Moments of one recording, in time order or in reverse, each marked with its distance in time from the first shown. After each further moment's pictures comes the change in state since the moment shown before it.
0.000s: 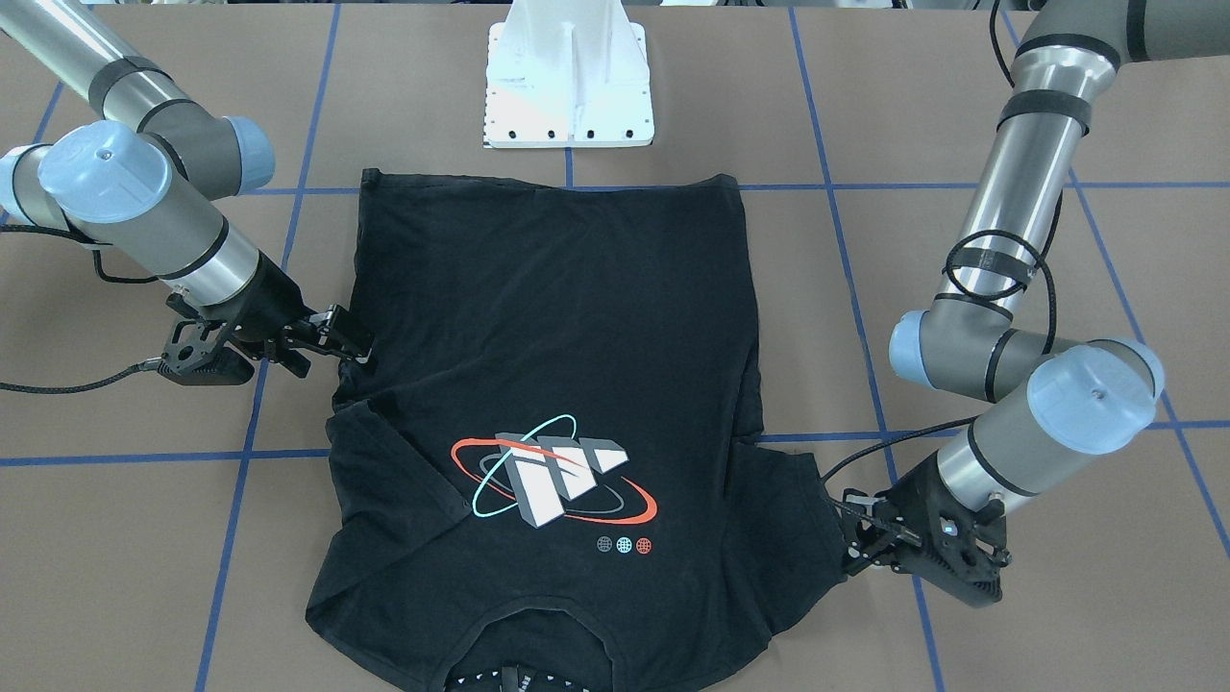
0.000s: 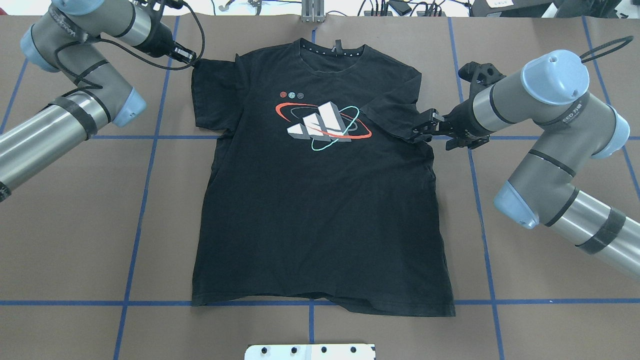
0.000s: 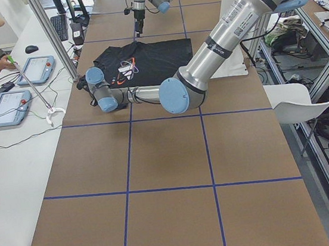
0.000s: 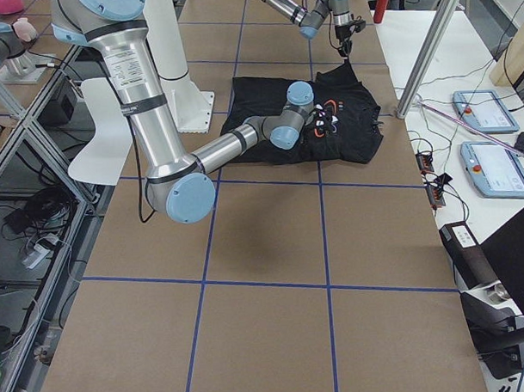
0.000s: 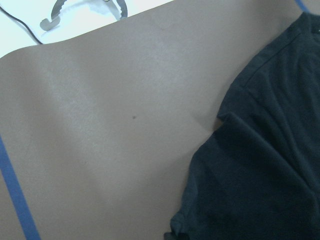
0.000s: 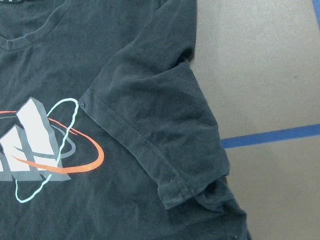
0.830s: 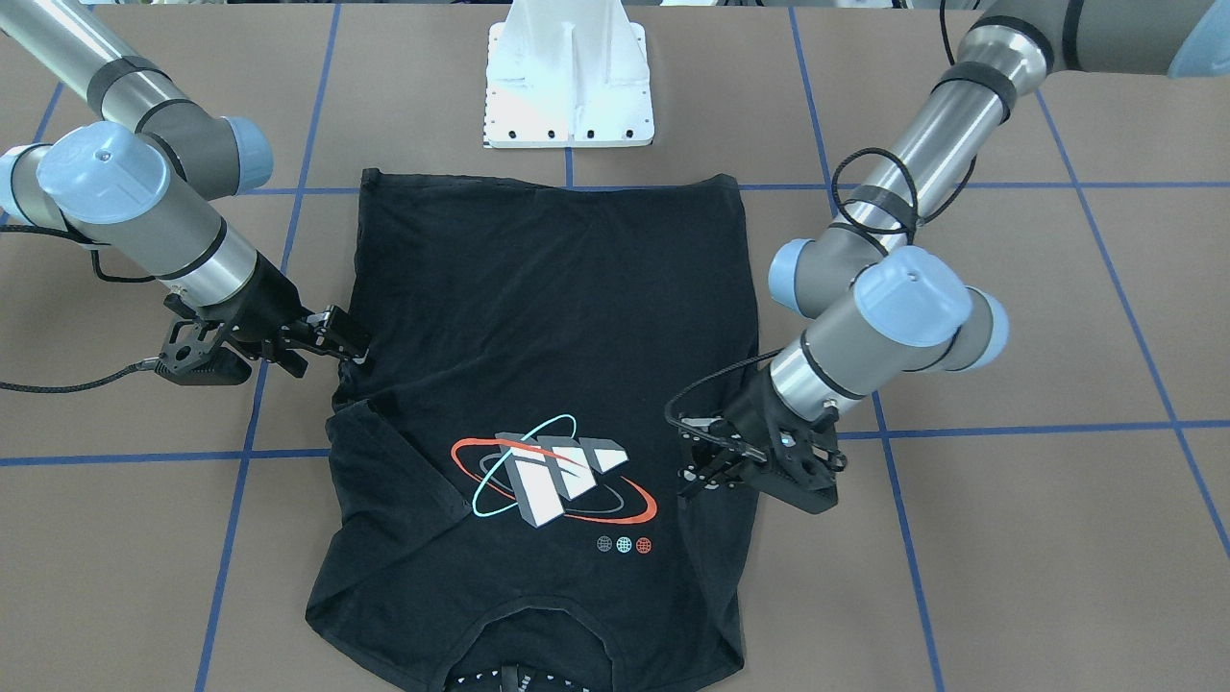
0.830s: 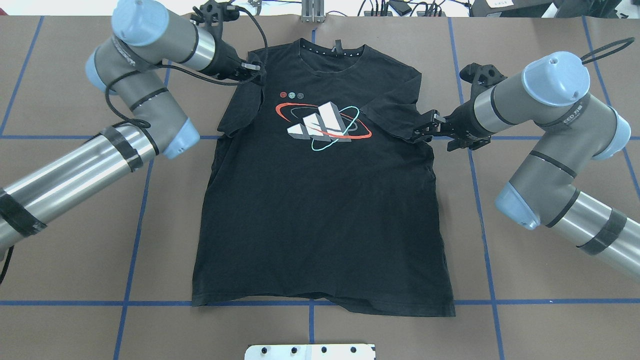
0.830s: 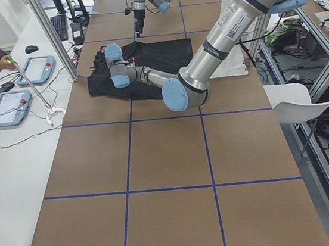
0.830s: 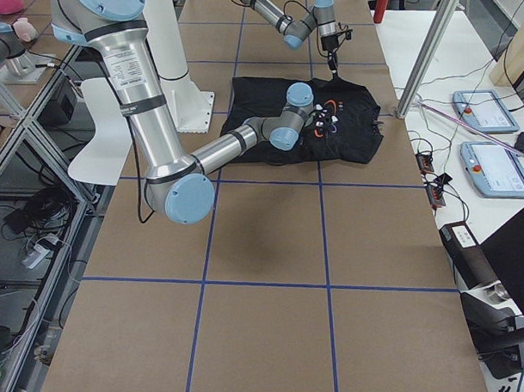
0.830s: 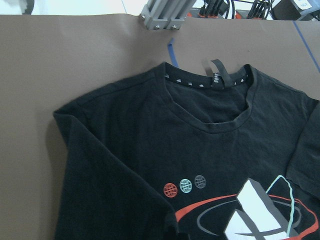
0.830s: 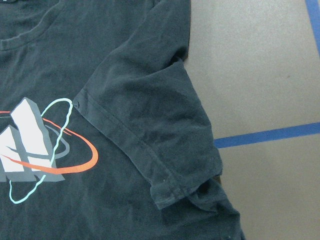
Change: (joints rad) left arm 0.167 -0.031 -0.193 0.014 0.130 -0.434; right arm -0.001 -0.004 -0.004 -0.001 -0.003 -0.002
